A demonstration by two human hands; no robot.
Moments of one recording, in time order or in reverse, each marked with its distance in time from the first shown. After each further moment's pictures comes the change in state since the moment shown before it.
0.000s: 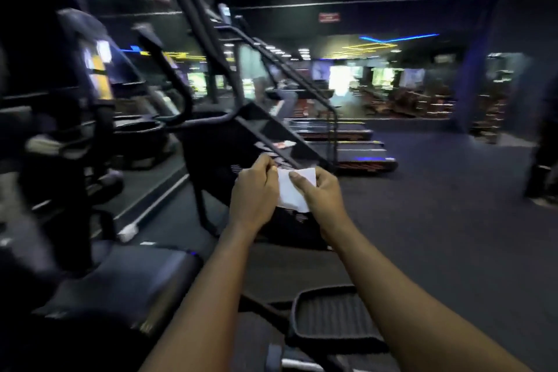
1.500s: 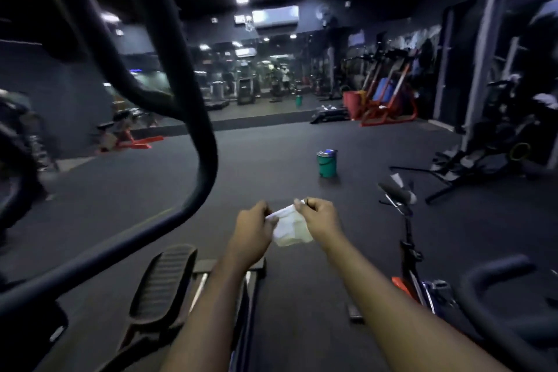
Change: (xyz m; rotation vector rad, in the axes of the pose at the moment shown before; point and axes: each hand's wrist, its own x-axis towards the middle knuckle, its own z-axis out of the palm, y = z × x) left_hand -0.161 -0.148 -0.307 -0.761 -1.296 0.914; right_hand -0.426 -0.097 0.388 -0.634 1.596 0.184
